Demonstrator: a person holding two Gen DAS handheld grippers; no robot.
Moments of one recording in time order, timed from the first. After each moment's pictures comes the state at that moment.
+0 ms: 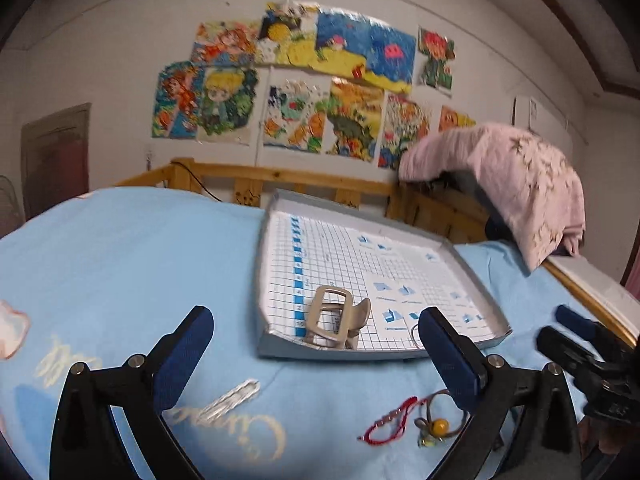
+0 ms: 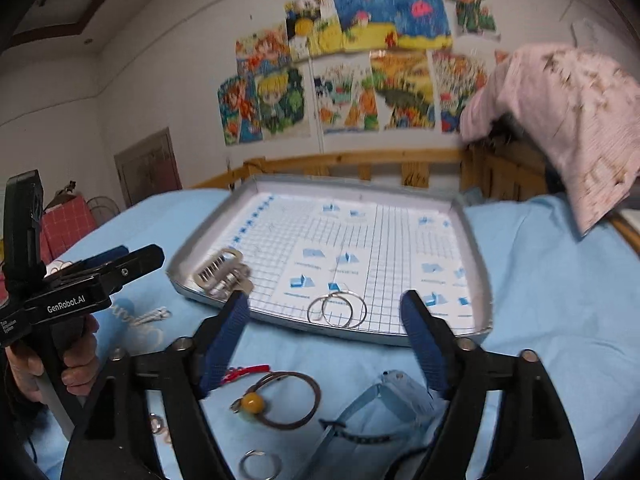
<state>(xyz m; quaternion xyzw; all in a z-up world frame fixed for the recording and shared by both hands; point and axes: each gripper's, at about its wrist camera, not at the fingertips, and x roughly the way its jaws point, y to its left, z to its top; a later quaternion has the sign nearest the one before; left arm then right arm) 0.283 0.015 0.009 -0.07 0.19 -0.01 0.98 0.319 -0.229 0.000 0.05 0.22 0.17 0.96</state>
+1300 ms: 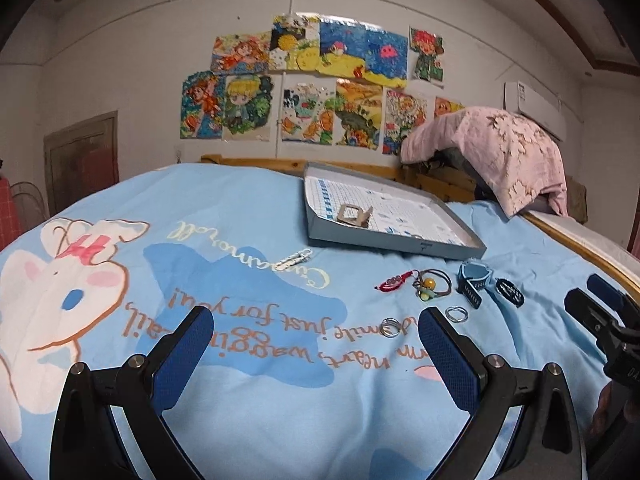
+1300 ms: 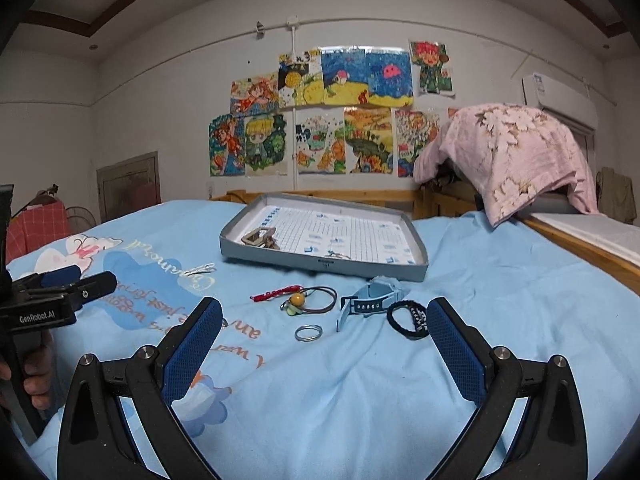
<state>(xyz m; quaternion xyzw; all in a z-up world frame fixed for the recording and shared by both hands) 0.118 0.031 -0.023 -0.03 0.21 0.01 0.98 0.116 -0.226 -0.004 0.03 0.15 0.09 0.98</state>
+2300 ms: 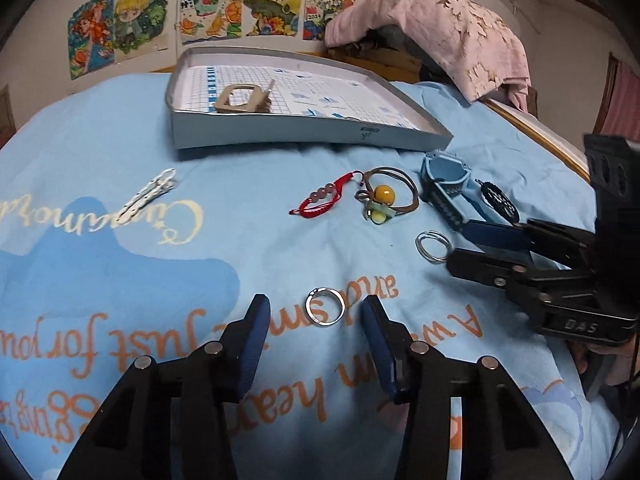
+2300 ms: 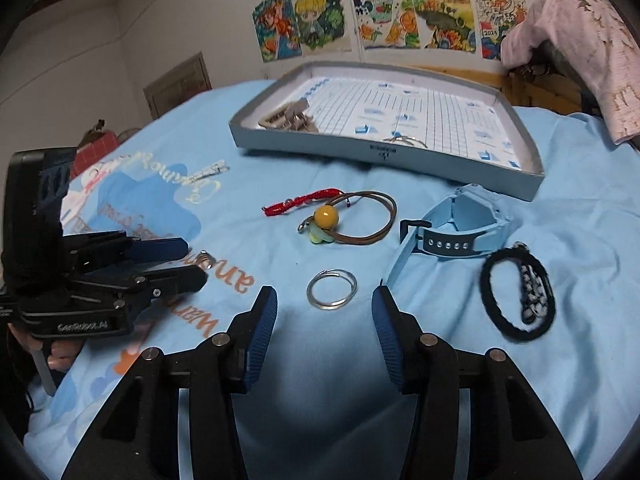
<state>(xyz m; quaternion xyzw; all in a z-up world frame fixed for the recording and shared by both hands) 0.233 -0.023 -0.079 0.02 0.40 -0.14 0.91 0.257 -0.207 -0.074 0.02 0.37 0.24 0.90</state>
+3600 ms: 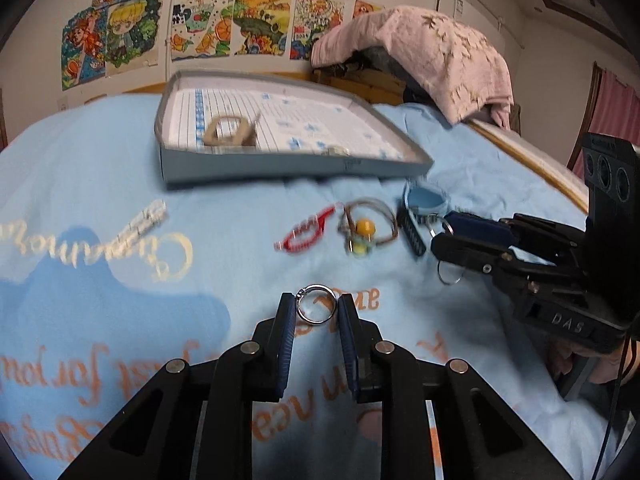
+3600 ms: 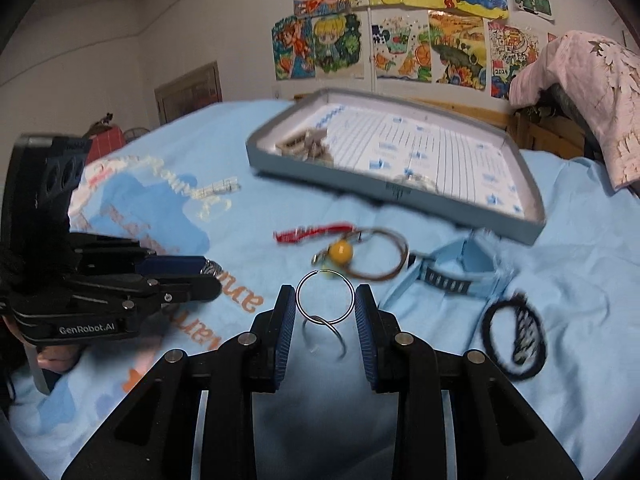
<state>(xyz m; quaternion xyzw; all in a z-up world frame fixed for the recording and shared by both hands) 0.239 -0.022 -0.057 0.00 0.36 -0.17 0.92 0.251 -0.201 -0.055 -0.02 0.30 0.25 0.92</state>
